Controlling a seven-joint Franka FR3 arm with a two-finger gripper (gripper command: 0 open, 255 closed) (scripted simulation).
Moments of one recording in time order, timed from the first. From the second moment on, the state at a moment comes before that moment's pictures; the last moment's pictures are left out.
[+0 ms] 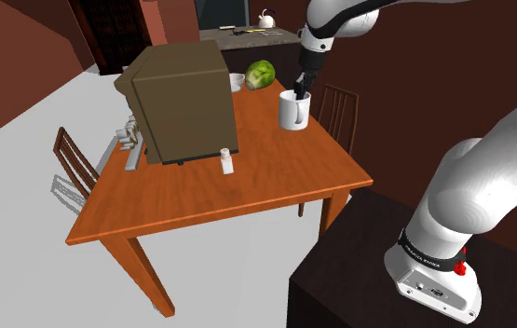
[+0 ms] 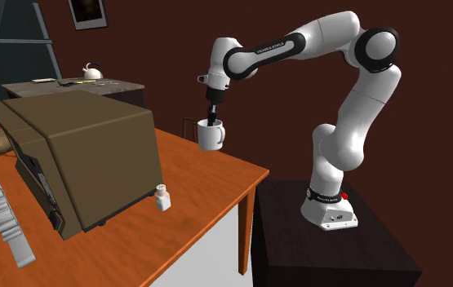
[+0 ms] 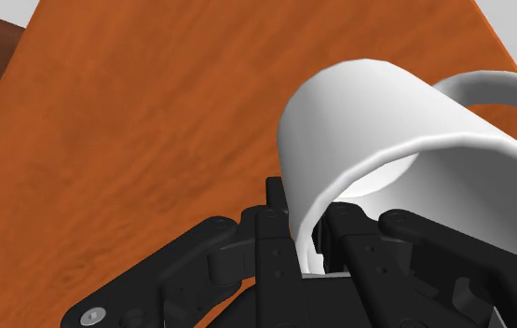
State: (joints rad) arm -0.01 -0.37 -0.24 -2.28 0.03 2.10 -0.39
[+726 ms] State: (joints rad) arm -0.01 -0.38 -0.23 -2.14 0.02 1.96 -0.38
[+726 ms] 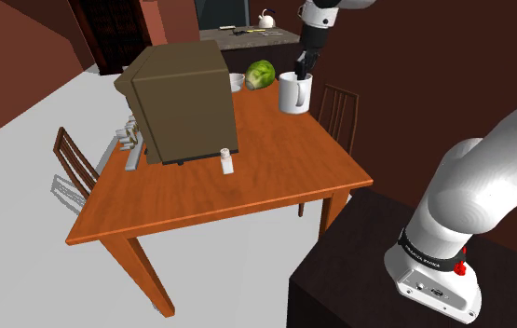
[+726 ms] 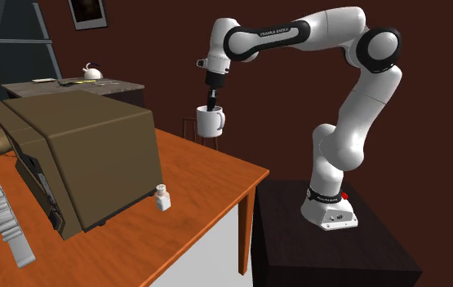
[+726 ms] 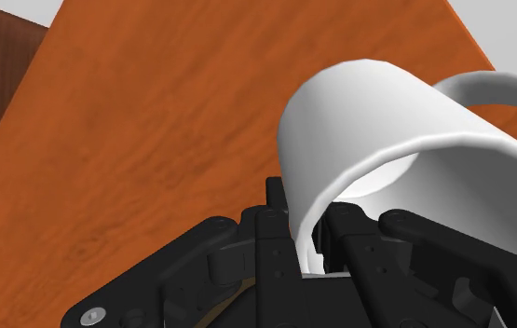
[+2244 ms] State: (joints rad) arm 0.00 -0.31 -0.23 -1.77 0.03 1.65 -0.36
